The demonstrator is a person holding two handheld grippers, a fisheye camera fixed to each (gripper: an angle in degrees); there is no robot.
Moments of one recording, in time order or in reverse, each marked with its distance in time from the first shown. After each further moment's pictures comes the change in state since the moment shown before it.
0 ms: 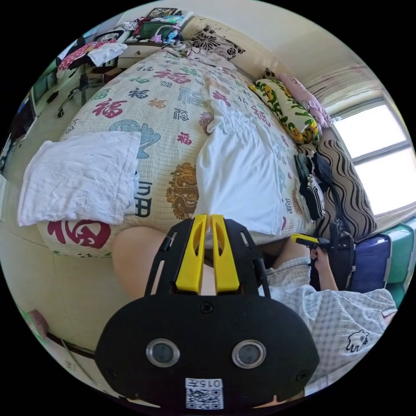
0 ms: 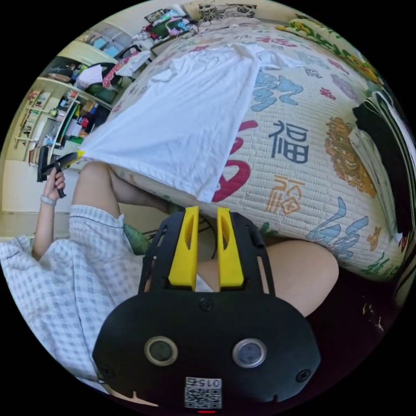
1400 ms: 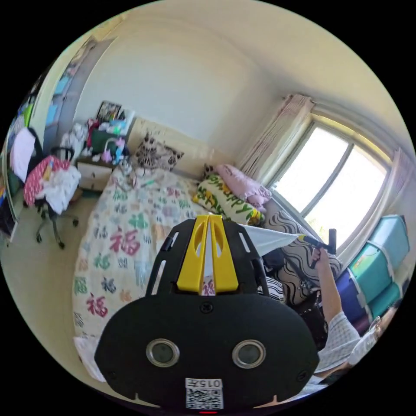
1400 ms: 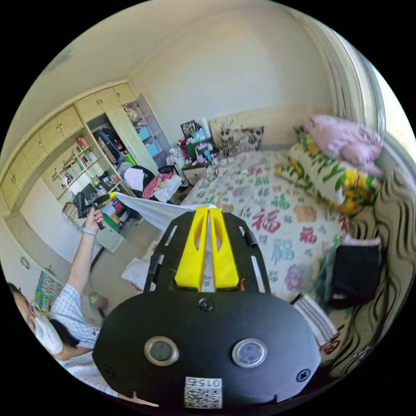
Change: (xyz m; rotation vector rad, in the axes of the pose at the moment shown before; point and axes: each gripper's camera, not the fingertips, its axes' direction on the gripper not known) left arm 0.249 -0.271 -0.415 0.548 0.178 0.267; right arm -0.133 -0.130 -0.489 0.683 -0.085 -0.127
